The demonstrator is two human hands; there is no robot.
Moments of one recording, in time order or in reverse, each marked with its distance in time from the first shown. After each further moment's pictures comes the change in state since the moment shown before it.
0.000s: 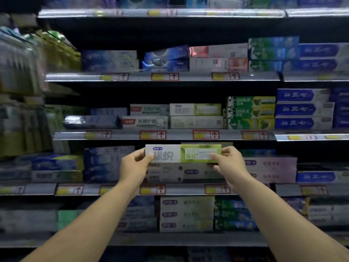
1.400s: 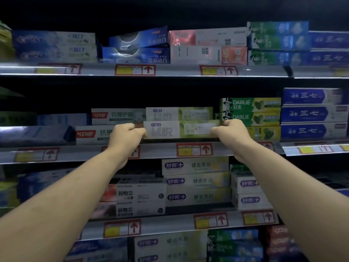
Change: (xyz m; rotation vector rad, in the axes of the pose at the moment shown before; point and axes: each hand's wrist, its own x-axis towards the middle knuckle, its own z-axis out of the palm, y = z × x) left_hand 0.150 0.046 0.090 0.291 -0.001 0.177; right_hand 0.148 -0.061 -0.011 -0.371 0.062 -0.175
